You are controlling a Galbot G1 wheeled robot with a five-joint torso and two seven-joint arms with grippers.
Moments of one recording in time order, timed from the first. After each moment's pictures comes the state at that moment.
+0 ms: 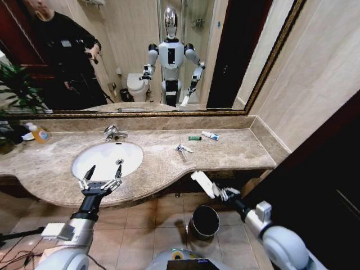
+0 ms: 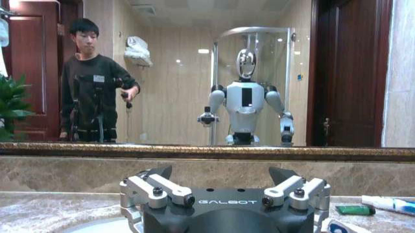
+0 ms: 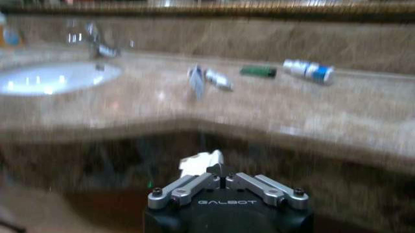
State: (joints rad) left arm 1.84 -1.36 -0.82 -2.47 -0.37 0.04 0.05; right arm -1.85 0.97 0.59 2.22 0.41 -0.17 -0.08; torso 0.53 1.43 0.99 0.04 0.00
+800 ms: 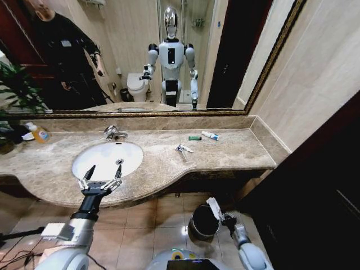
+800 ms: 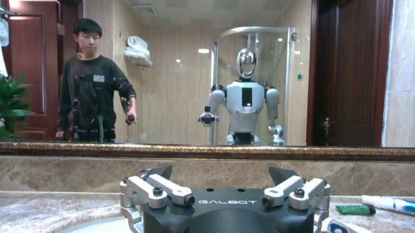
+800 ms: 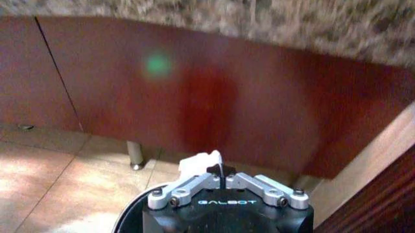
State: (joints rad) left arm 1.84 -1.36 -0.82 -2.47 -0.37 0.04 0.05; right arm -1.48 1.34 0.51 1.35 0.06 0.08 -0.06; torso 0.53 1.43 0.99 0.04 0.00
